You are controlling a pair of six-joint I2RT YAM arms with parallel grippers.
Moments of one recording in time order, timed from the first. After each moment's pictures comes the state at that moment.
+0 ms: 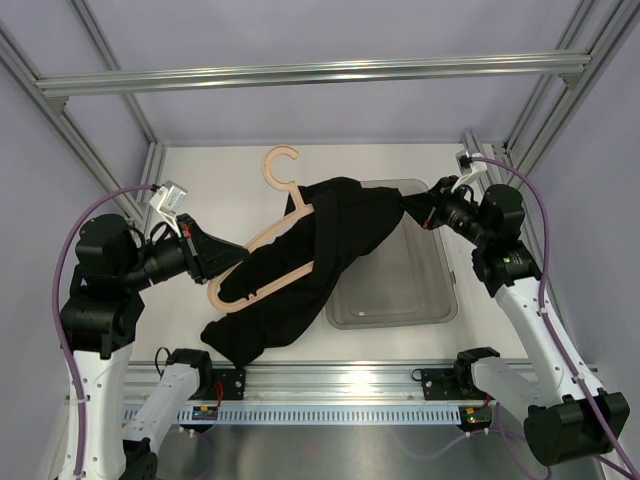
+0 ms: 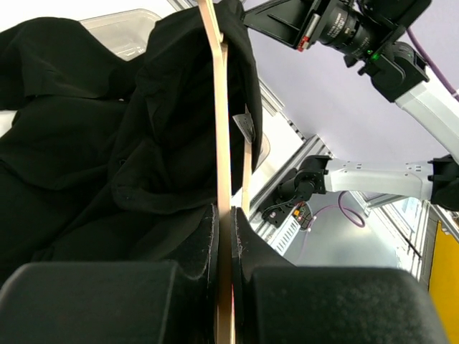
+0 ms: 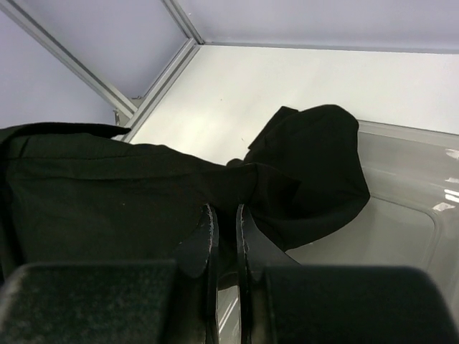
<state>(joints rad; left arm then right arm) -0.09 0.72 1.28 -0.85 0.87 -0.37 0.18 0.96 0.91 -0.04 -0.53 0.40</state>
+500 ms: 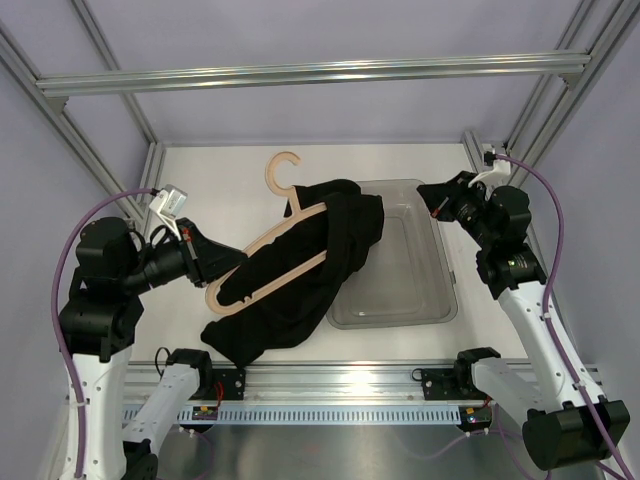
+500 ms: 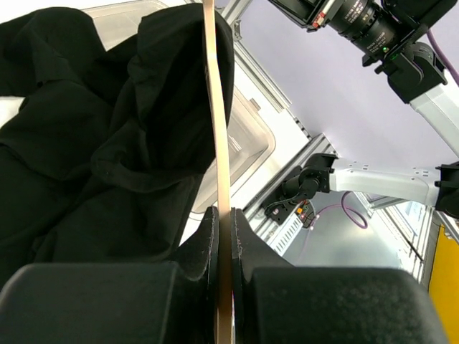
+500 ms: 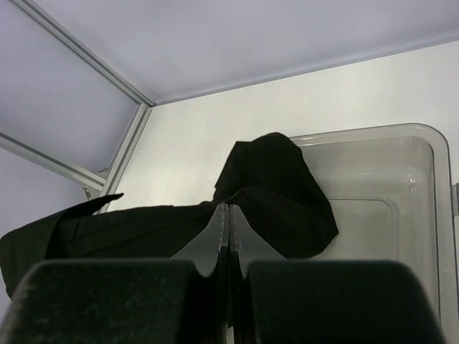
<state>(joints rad) -0.09 0.71 1.28 -0.89 0.85 -0.36 0.16 0.93 0.91 -0.06 -0.27 0.55</state>
